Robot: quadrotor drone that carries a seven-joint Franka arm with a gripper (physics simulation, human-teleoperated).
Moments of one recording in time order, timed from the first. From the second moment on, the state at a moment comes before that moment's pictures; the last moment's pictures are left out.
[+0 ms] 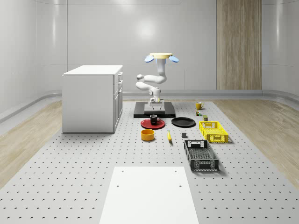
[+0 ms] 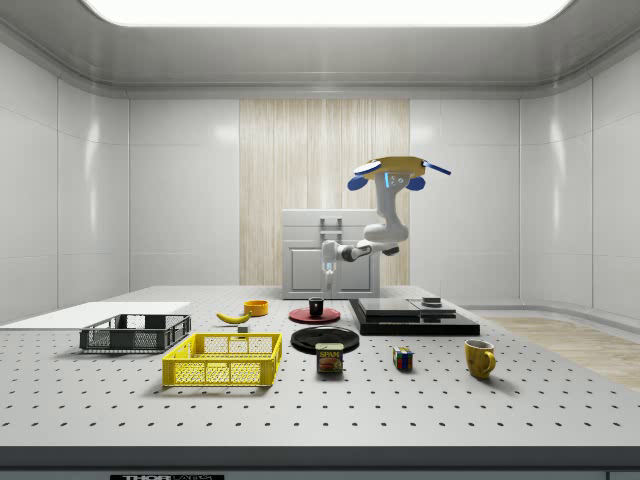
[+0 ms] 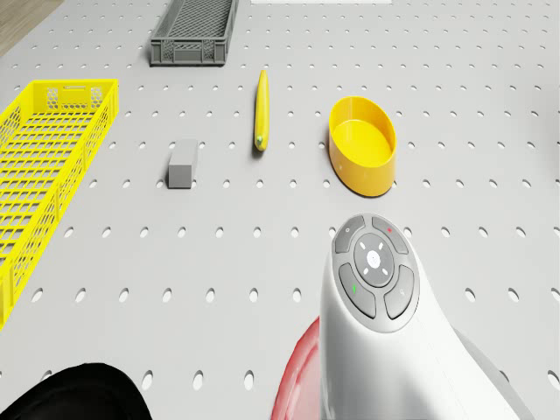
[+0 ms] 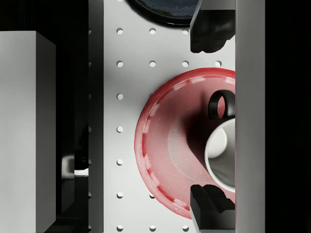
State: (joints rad) arm -1.06 -1.54 1.17 -2.74 -1.95 1.69 1.47
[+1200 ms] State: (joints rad) arm -1.06 -1.54 1.17 -2.74 -1.95 1.70 1.47
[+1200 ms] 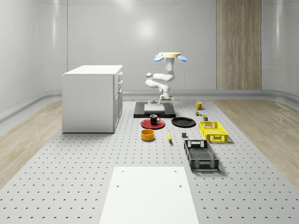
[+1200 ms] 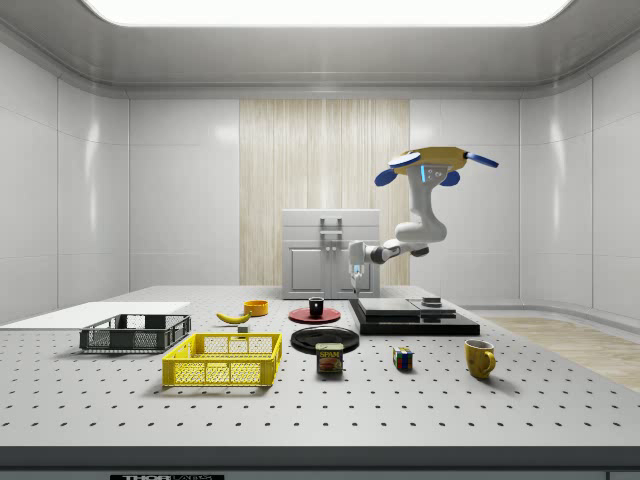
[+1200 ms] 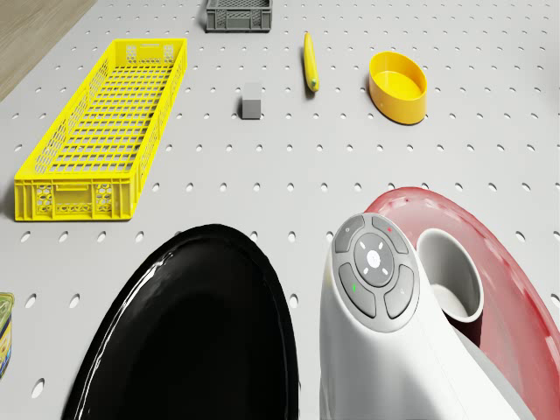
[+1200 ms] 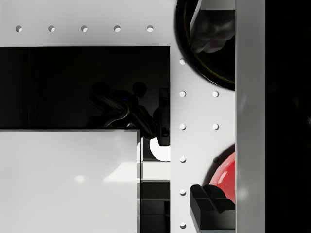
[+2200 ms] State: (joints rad) arm -1.06 -1.54 1.17 -2.74 -1.95 1.70 1.47
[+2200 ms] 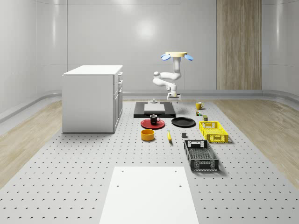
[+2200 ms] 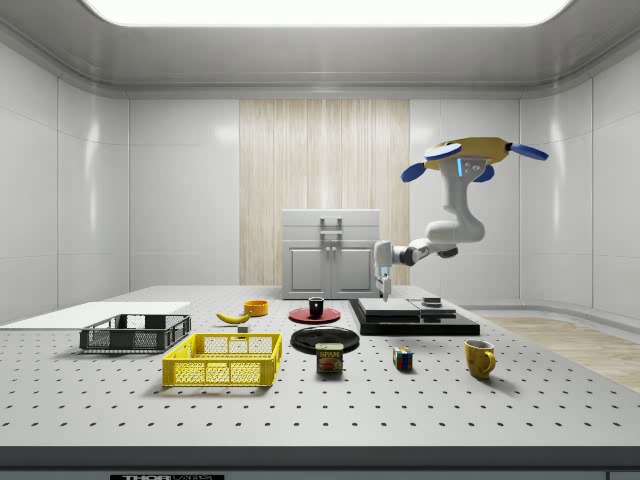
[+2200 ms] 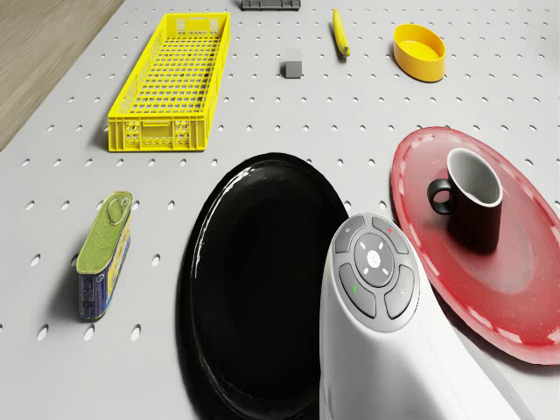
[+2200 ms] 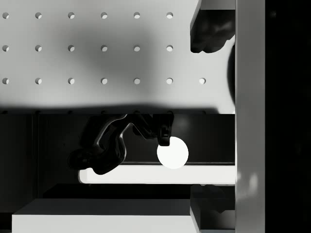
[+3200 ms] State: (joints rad) arm -1.06 -1.54 1.17 -2.74 -1.95 1.70 1.47
